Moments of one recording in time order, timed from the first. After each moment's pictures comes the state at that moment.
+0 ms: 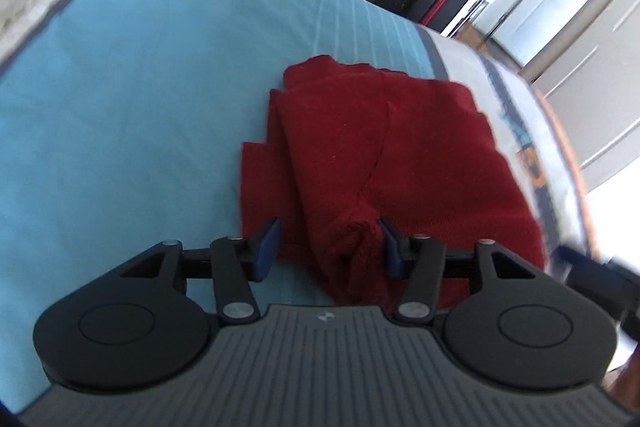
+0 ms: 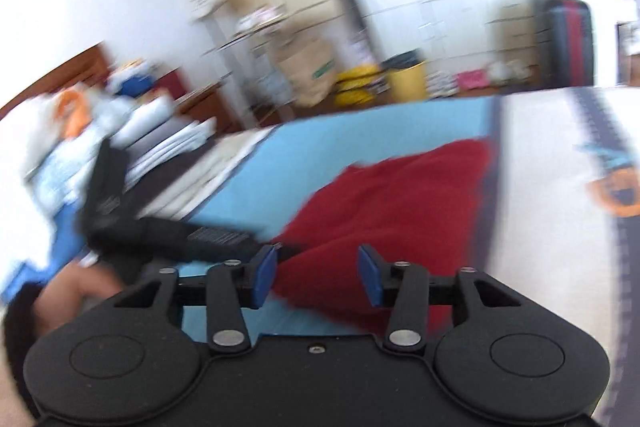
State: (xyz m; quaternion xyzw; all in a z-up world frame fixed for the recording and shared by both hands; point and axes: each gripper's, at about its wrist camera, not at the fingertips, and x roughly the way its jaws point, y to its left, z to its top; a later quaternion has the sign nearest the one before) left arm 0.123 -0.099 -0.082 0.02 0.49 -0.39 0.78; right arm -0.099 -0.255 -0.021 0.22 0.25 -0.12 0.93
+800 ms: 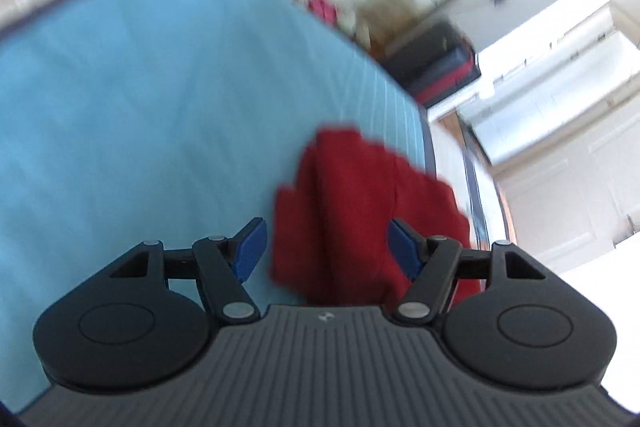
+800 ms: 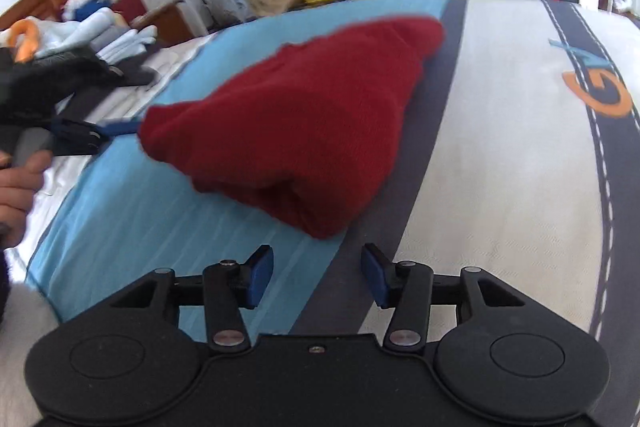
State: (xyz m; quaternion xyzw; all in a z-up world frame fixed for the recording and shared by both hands) left arm 0.161 -0.051 -0.097 -0.17 0.51 -0.38 0.75; right arm -0.095 -0.280 -0.087 0.22 0.37 -0.11 0.90
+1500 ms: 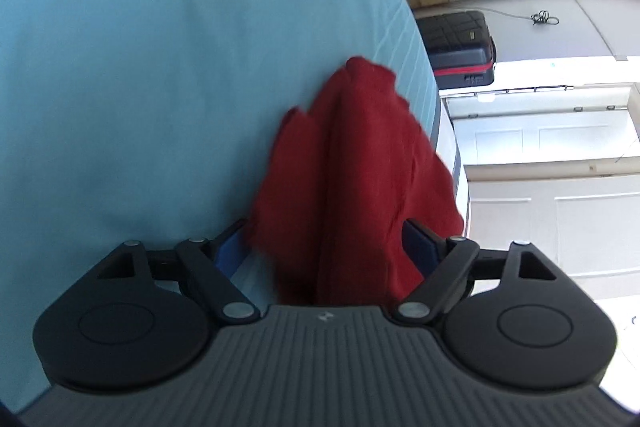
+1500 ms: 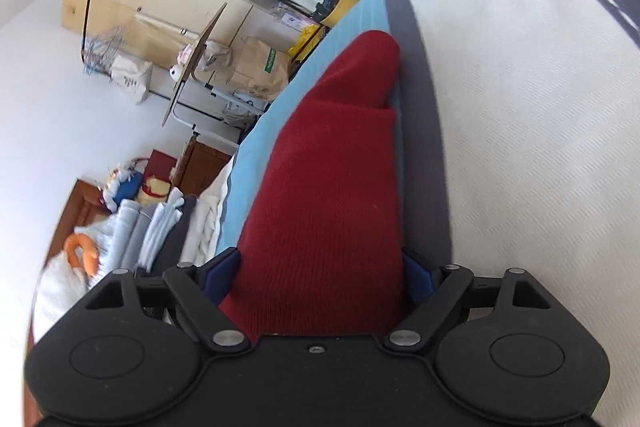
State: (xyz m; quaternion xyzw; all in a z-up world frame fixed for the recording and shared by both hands) left arm 0.175 -0.086 -0.164 -0.30 0.60 -0.36 0.65; right arm -0.051 -0.349 -0.133 0.50 0.24 -0.07 0.83
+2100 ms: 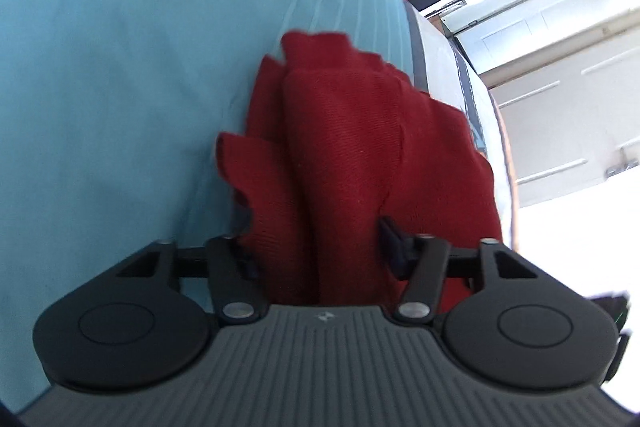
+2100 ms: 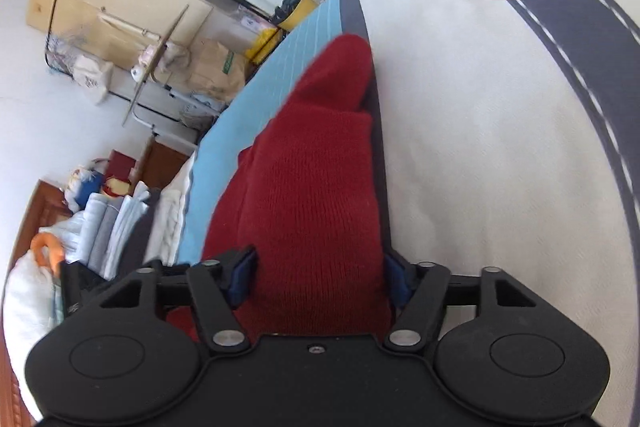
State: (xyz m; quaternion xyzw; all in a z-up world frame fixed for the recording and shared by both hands) left arm 0.140 -0.125 -0.139 -0.15 0.59 -0.43 0.66; right arm -0.105 -0.332 -0.122 0.52 0.25 -0.13 0.81
